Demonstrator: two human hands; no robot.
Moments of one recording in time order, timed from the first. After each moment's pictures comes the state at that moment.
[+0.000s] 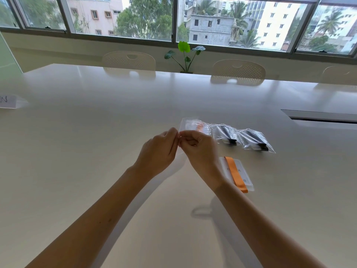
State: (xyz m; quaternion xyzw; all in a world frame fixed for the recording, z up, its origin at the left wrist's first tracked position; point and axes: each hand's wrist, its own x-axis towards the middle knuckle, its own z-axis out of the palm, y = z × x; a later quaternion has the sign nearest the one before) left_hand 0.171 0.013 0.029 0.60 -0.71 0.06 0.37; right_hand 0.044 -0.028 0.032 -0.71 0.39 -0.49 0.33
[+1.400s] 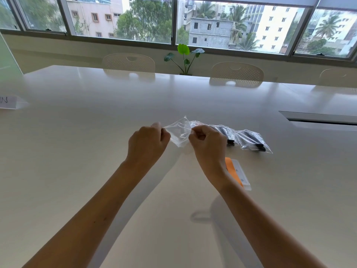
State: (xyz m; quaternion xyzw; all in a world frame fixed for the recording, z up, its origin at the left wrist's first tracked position) left_hand 0.180 0.014 0.048 0.73 -0.59 0.13 0.32; right_hand 0.031 -0.033 0.046 -0.69 0.45 -0.53 0.20
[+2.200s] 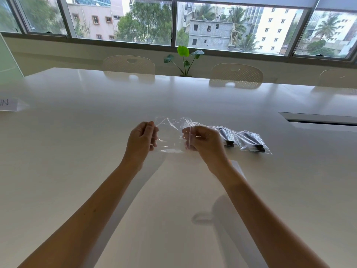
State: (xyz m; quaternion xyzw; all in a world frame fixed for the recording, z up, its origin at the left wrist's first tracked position) left_hand 0.198 0.003 0.031 0.57 -0.42 -0.28 0.65; right_hand 0.028 -0.042 0.050 -0.62 0.33 -0.48 0.53
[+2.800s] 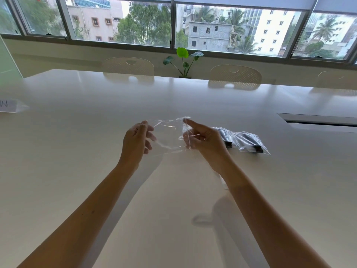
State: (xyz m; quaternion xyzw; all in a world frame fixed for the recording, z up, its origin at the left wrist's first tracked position) left_hand 0.206 0.000 0.028 0.59 -0.41 -0.25 0.65; right_hand 0.016 -0.046 0.055 -0.67 0.28 -0.44 0.52
